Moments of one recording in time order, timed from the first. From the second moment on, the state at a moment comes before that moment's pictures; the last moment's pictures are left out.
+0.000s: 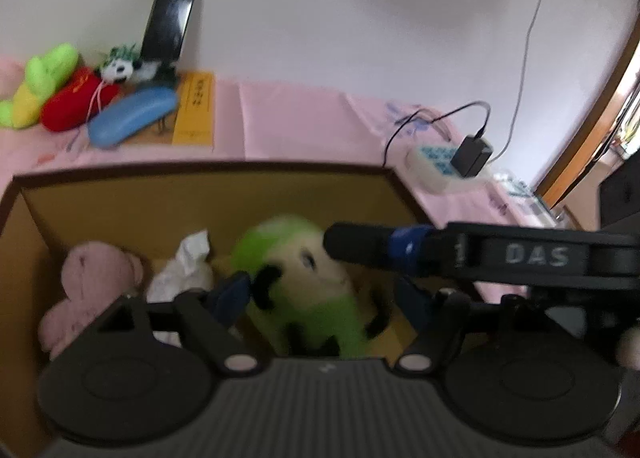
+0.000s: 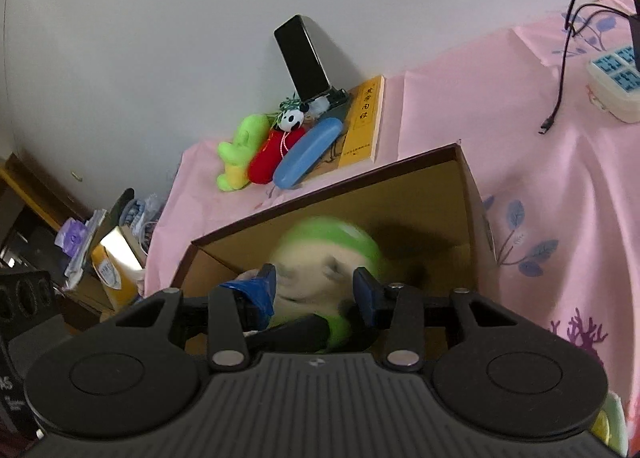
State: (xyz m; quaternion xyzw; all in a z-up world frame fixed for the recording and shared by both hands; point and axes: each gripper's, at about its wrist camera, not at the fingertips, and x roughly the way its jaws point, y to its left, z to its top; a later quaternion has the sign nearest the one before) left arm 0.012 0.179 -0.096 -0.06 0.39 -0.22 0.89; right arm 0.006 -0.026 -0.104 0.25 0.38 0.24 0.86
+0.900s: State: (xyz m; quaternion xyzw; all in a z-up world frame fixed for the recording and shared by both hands) left arm -0.071 0.132 -0.036 0.02 0.31 -0.21 0.93; right arm -0.067 -0.110 -0.069 0.28 0.34 0.20 0.88
